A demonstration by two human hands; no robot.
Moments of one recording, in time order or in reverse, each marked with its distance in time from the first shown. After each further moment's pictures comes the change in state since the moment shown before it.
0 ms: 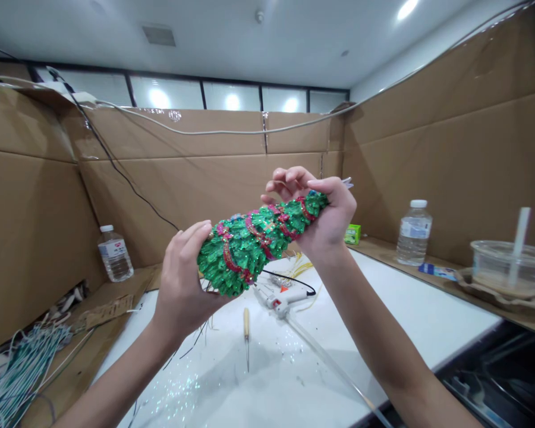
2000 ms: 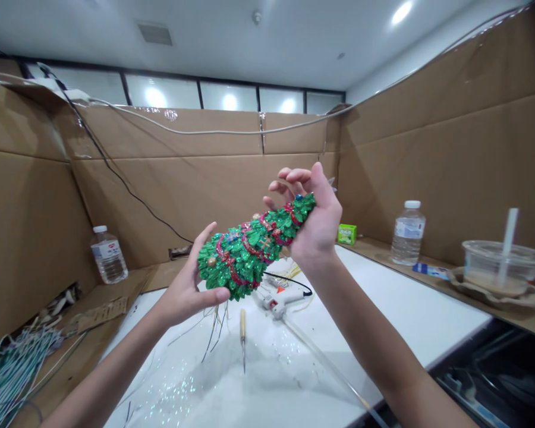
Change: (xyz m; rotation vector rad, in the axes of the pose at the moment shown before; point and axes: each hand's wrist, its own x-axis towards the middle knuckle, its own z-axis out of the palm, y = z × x) left_hand -0.013 -0.026 0.011 -0.888 -0.484 -0.519; right_hand -0.005 0.008 0.010 -0.076 0.254 -0.092
